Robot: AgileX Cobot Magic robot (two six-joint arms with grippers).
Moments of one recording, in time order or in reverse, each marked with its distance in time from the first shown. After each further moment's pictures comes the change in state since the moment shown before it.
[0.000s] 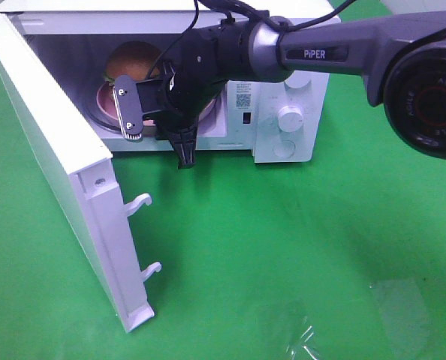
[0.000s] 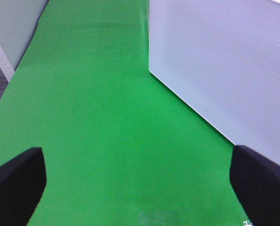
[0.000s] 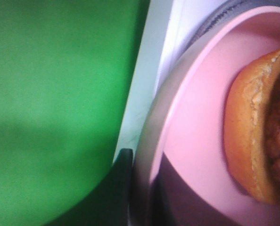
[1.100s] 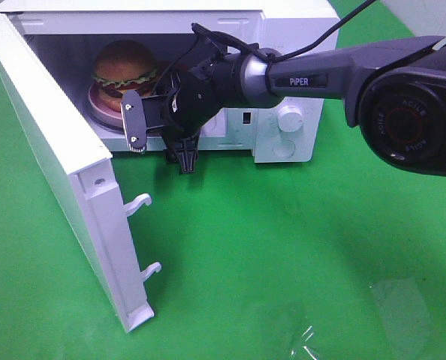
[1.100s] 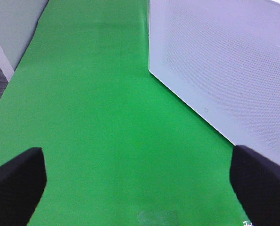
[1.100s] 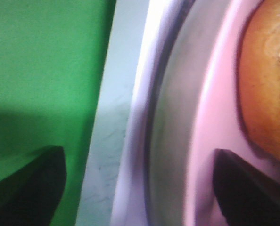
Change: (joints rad) left arm 0.000 0.000 0.000 0.000 0.000 -0.001; right arm 0.001 0.078 0.006 -0.241 -0.180 0.246
